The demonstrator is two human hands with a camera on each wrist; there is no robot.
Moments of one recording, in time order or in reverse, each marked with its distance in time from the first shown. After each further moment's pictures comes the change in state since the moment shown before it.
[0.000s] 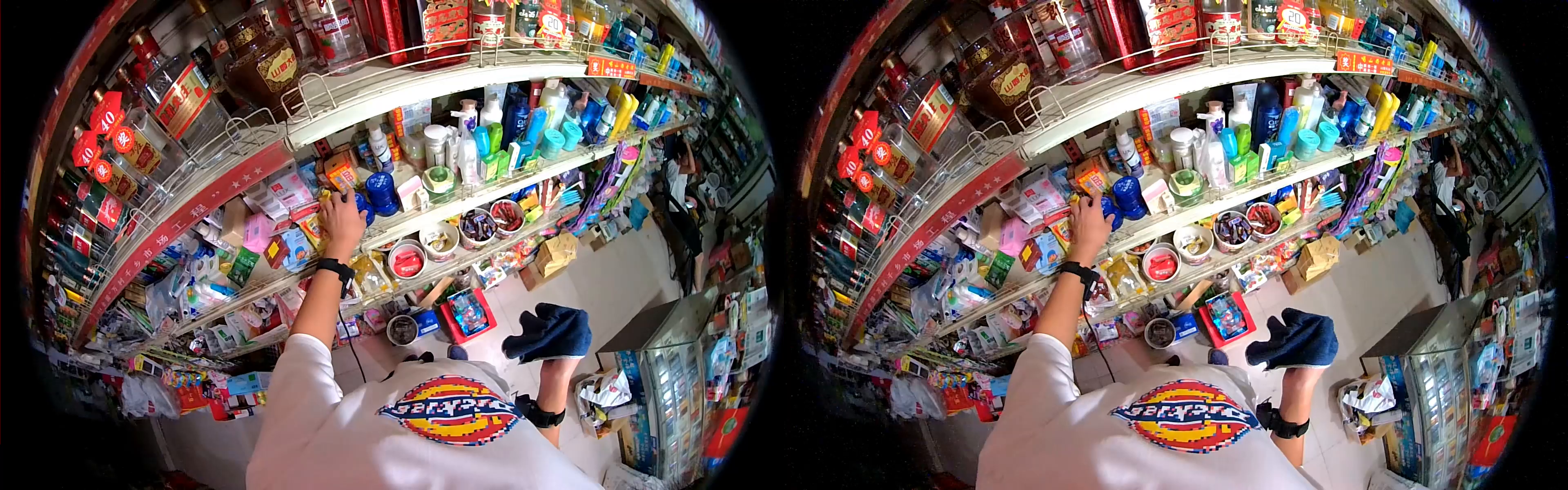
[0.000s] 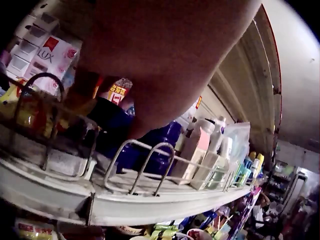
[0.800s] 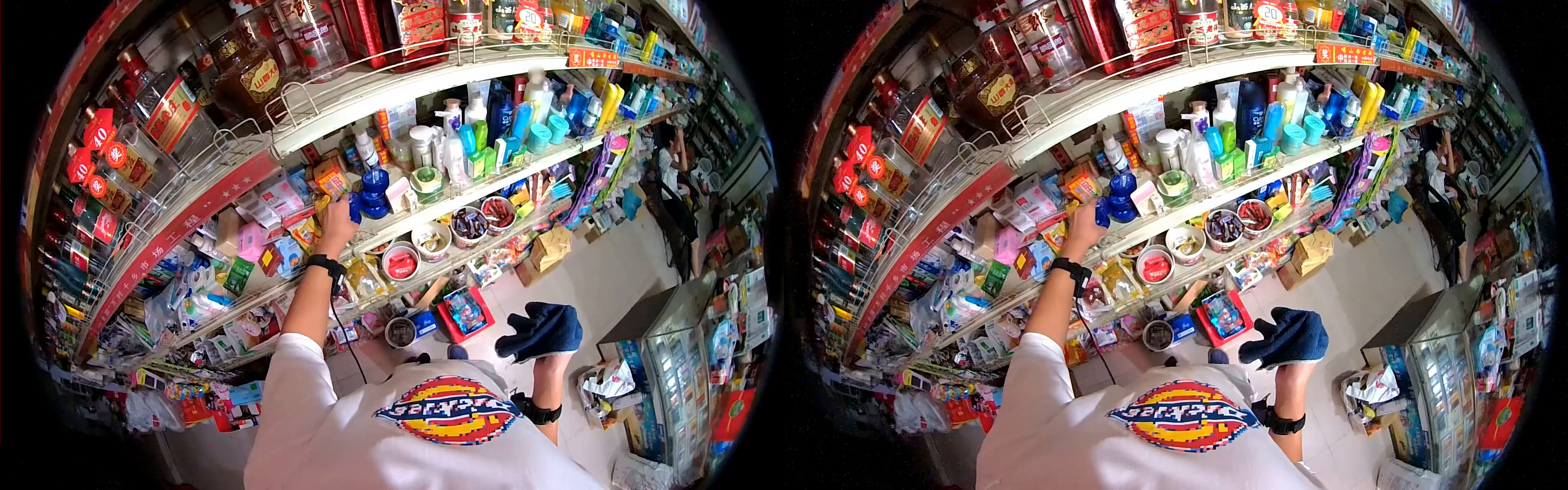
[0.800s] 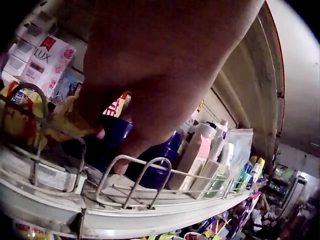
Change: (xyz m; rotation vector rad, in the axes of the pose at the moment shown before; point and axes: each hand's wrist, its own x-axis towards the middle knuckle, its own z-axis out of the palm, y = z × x) left_hand 0.024 -0.002 -0.008 -0.207 -0.238 0.072; right_hand -0.014 -0.005 0.006 -0.030 -0.055 0.045
